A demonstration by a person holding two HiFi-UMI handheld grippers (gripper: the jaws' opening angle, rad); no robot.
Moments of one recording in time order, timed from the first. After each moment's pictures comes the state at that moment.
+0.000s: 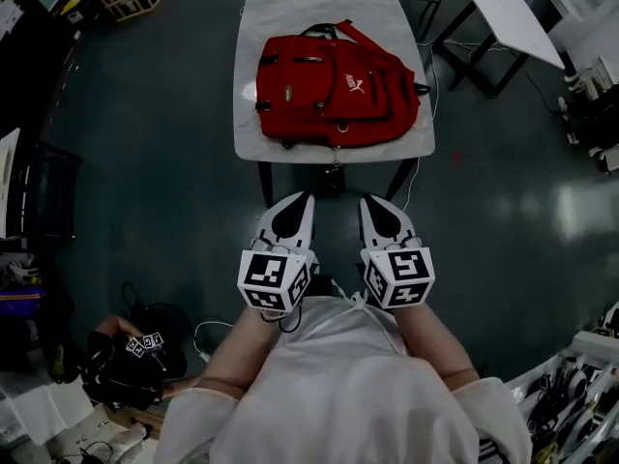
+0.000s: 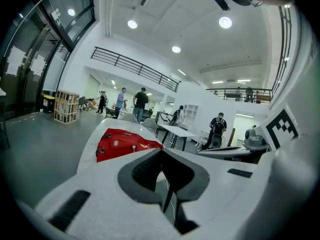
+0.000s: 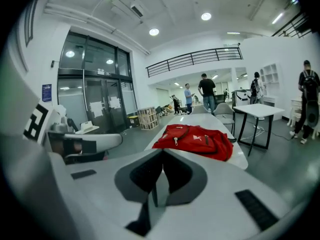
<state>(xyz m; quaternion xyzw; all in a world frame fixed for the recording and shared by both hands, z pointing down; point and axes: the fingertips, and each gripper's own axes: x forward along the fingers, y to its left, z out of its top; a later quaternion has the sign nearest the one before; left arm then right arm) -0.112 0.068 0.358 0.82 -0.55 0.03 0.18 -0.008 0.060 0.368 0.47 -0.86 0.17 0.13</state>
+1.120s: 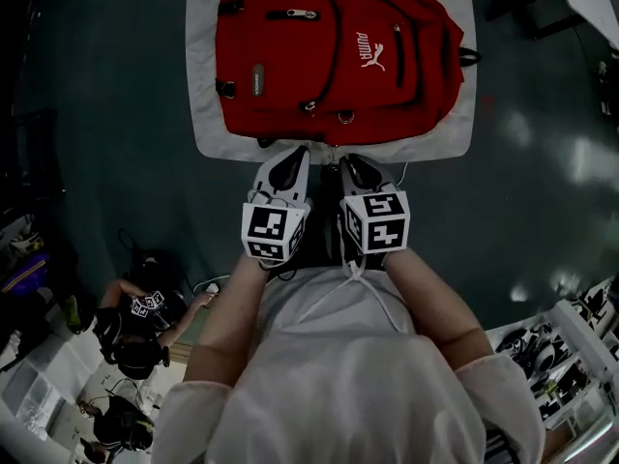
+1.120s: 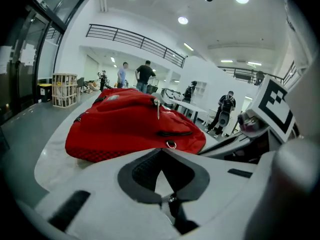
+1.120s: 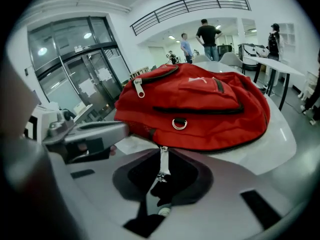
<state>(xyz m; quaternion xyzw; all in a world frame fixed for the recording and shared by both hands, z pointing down) -0.118 -0.109 0.553 0.80 -0.53 0.15 0.25 -0.038 -0.099 0.579 0.39 -0.80 0.34 0.31</state>
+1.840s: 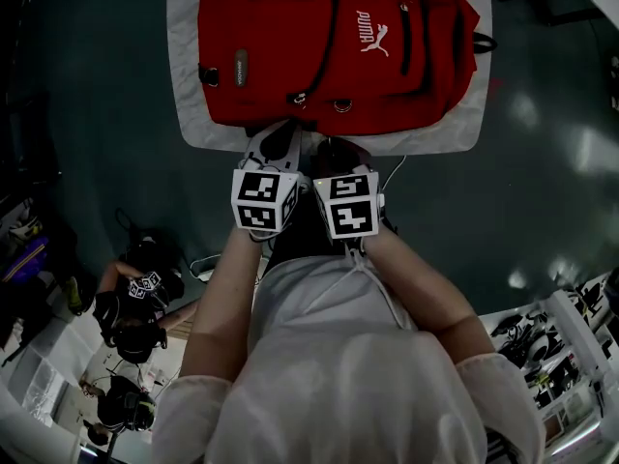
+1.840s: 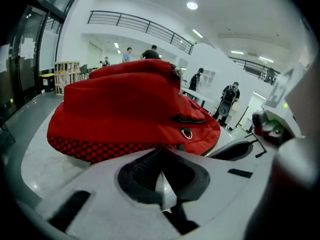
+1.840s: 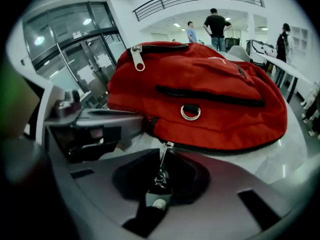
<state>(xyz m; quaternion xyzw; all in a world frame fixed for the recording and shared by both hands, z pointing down) -0.126 -0.136 0.607 0.76 -0.53 0.20 0.31 -0.067 -0.103 0.619 0.36 -0.79 0.34 0.37</state>
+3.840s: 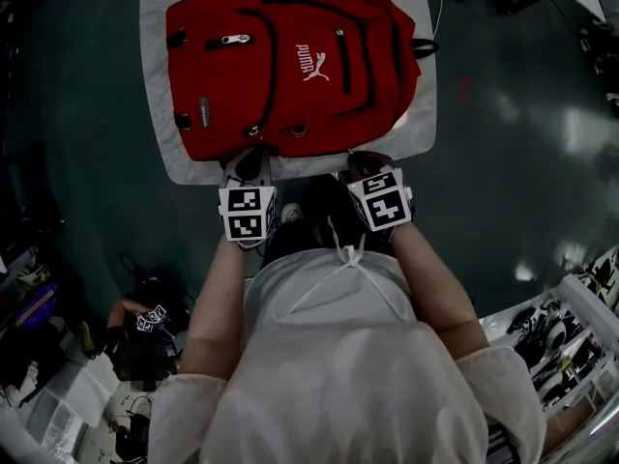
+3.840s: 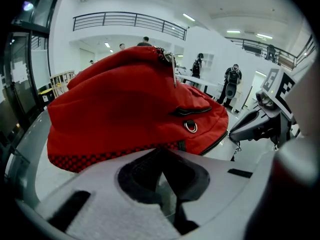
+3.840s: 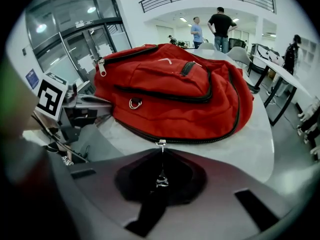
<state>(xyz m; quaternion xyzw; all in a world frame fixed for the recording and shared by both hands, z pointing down) -0.127 -0.144 0.619 0.75 -0.53 0.29 0.27 0.060 -0.128 0.625 0.34 -0.78 0.31 0.43</state>
